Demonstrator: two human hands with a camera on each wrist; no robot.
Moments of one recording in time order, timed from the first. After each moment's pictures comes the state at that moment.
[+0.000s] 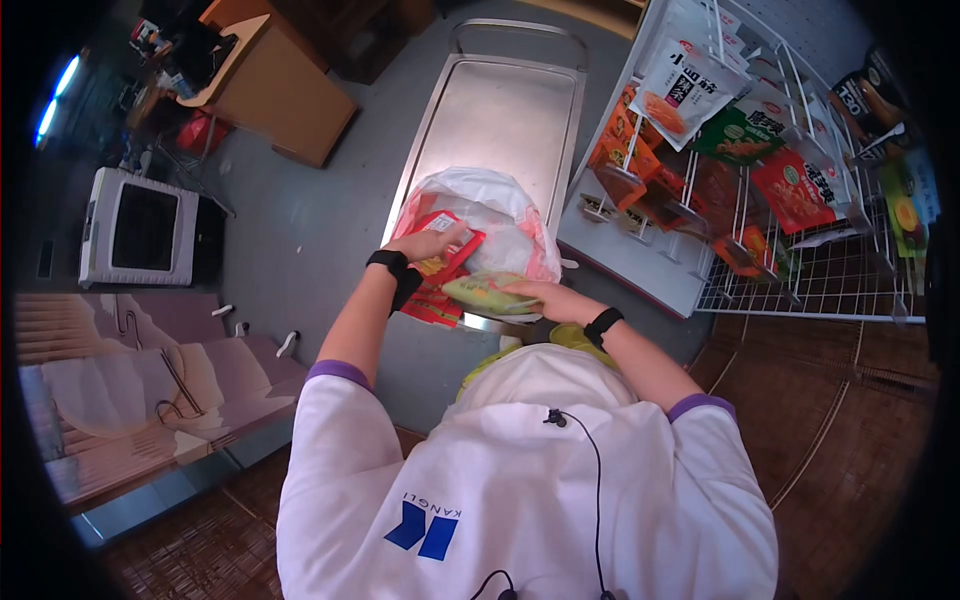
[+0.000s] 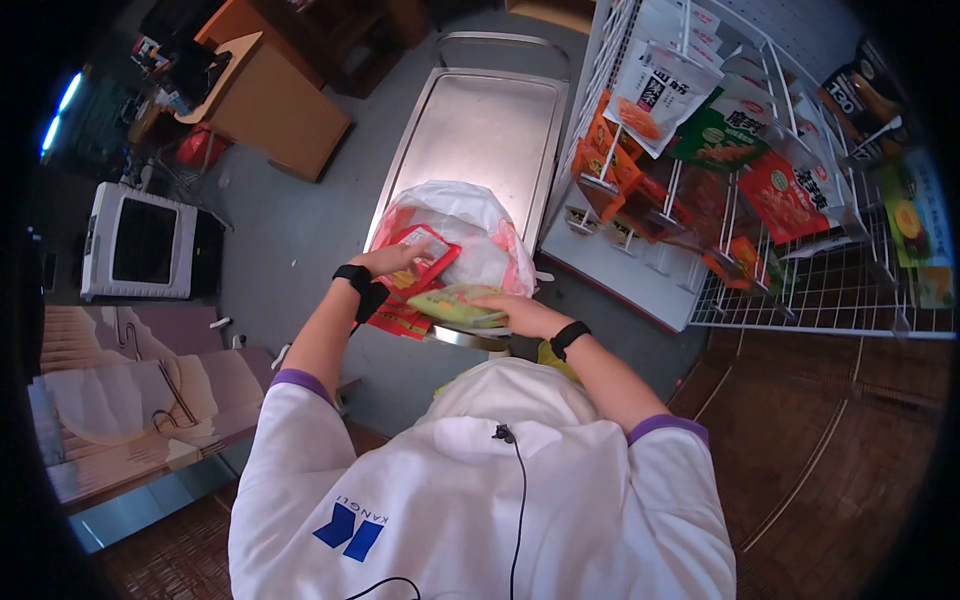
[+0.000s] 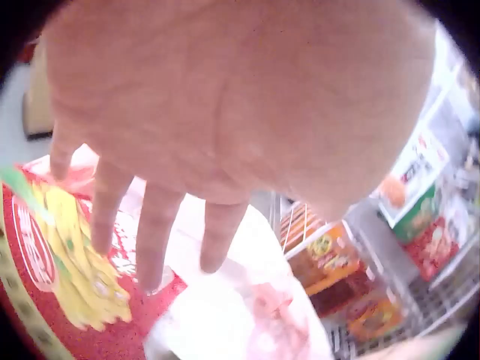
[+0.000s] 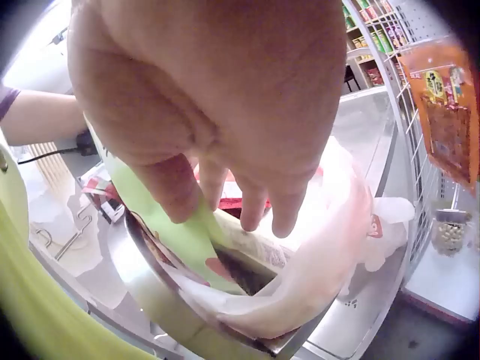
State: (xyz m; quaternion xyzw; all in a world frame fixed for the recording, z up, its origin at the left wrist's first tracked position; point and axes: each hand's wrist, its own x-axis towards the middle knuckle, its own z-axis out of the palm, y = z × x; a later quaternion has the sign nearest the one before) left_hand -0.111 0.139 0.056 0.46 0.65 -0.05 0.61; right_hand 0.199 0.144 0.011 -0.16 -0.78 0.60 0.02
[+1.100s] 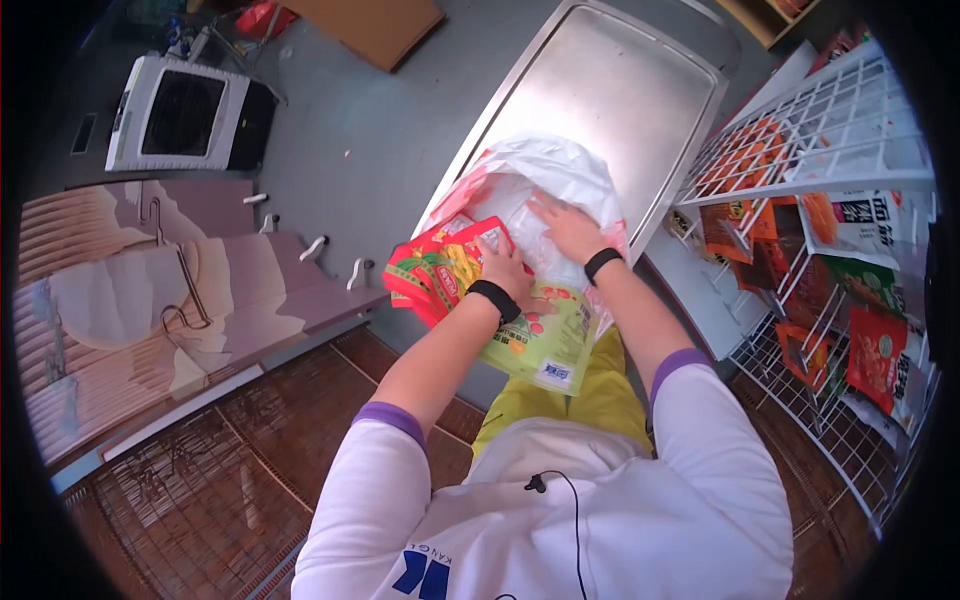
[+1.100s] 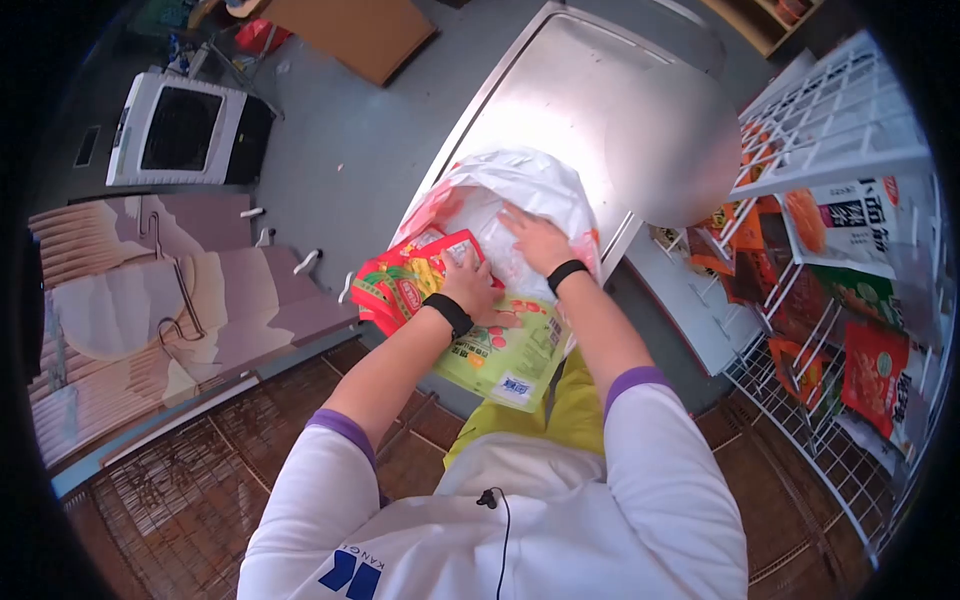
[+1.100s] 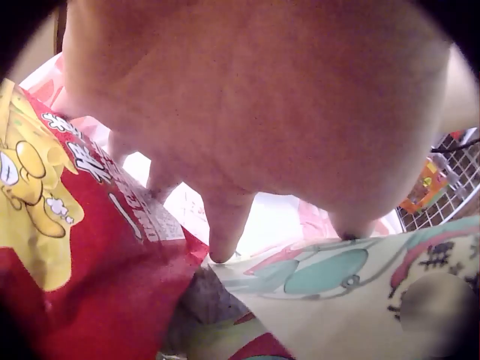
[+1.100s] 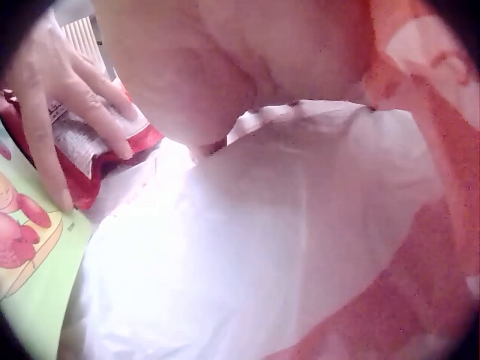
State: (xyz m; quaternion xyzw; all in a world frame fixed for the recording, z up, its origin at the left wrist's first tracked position) left_hand -0.021 0.121 0.021 0.58 0.67 -0.34 0.33; right_hand 0.056 0.248 -0.084 -0.13 -0.95 0.29 -0.06
